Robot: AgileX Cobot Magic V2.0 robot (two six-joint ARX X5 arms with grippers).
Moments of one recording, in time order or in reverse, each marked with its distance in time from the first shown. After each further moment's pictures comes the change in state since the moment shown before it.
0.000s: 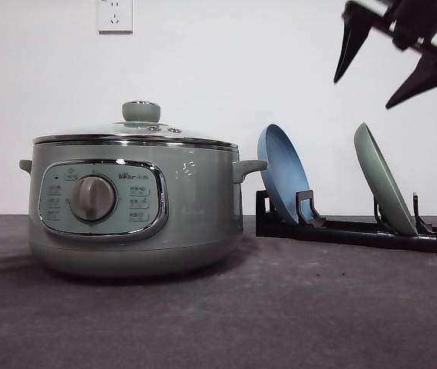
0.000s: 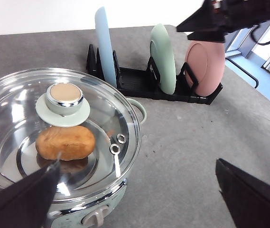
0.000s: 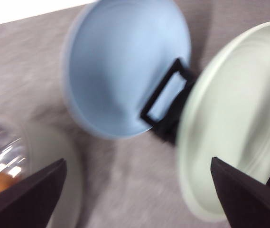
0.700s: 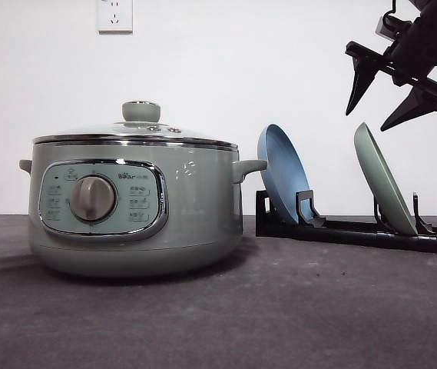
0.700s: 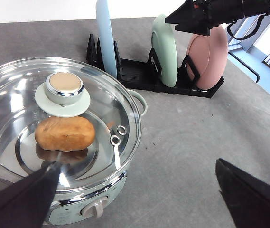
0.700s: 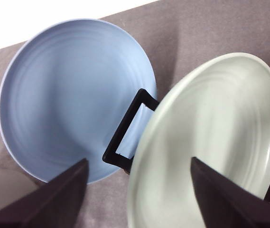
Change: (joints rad) left_arx 0.000 0.007 0.000 -0.029 0.000 0.000; right_arx -0.044 0.122 0.015 0.158 0.016 0.051
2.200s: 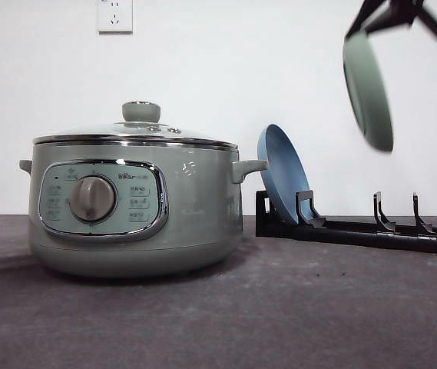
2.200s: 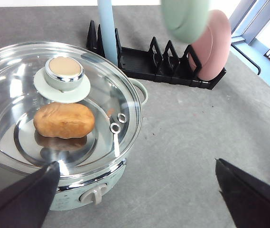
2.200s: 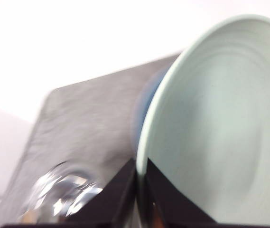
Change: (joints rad) left_arx 0.000 0.000 0.000 -0.046 0.000 0.000; right_arx 0.001 -0.214 0.071 -0.099 -0.236 0.088
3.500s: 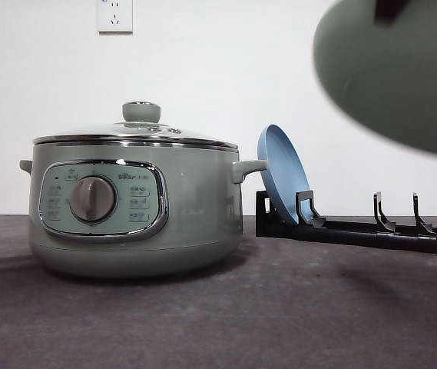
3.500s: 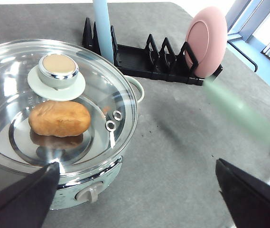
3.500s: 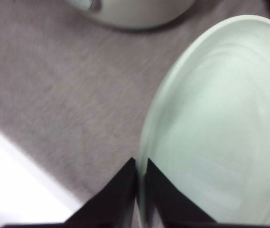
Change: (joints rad) left_arx -0.015 0.000 0.000 -0.005 0.000 0.000; right_arx 1.136 -0.475 -0.575 -0.485 0.902 -0.029
